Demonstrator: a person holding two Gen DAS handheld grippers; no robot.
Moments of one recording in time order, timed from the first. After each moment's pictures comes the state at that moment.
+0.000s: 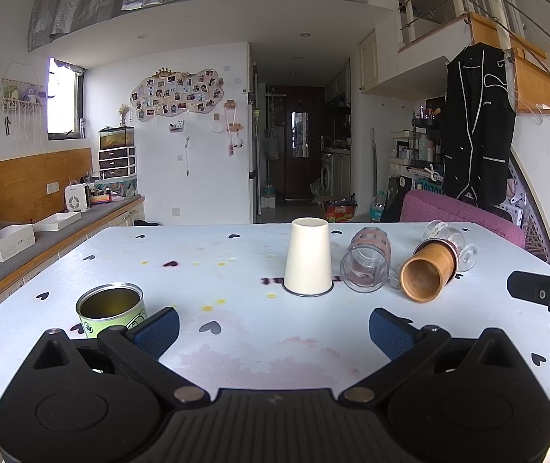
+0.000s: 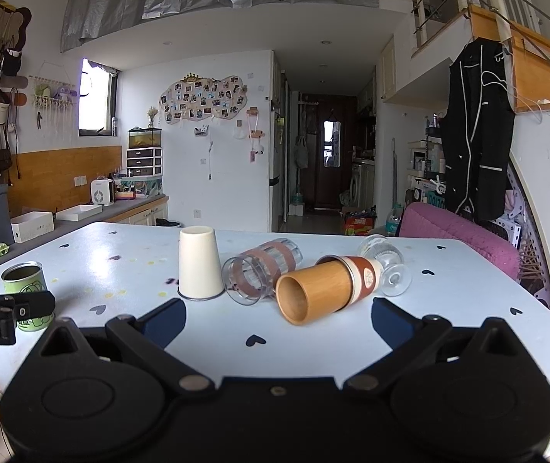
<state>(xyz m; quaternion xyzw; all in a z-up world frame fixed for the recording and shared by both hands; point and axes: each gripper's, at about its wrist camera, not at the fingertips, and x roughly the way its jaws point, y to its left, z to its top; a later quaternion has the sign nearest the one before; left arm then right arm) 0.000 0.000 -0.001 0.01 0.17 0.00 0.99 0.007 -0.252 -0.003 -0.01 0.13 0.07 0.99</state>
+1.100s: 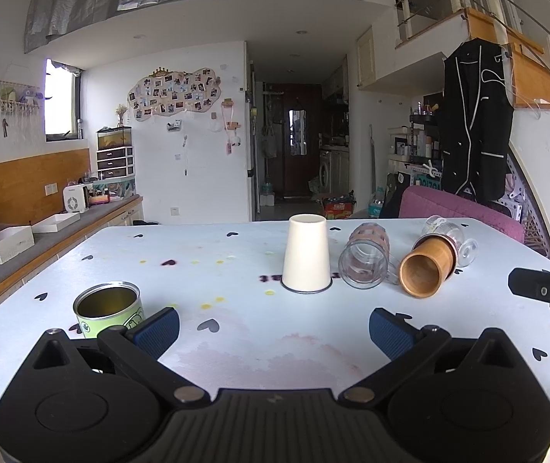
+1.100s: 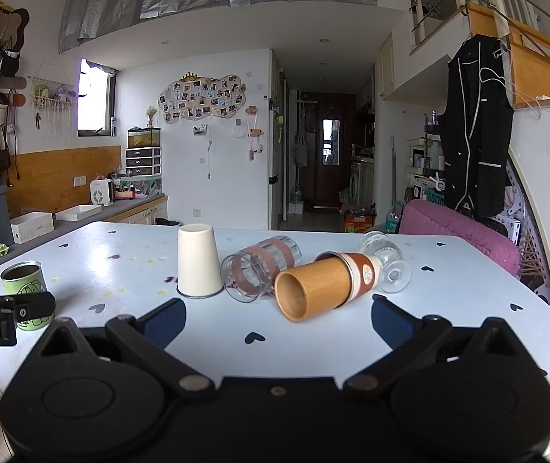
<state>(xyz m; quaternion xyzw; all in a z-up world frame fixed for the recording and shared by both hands) 0.000 0.004 -0.011 0.02 0.17 -0.01 0.99 0.007 -0.250 -0.007 -0.01 0.14 0.06 0.99</state>
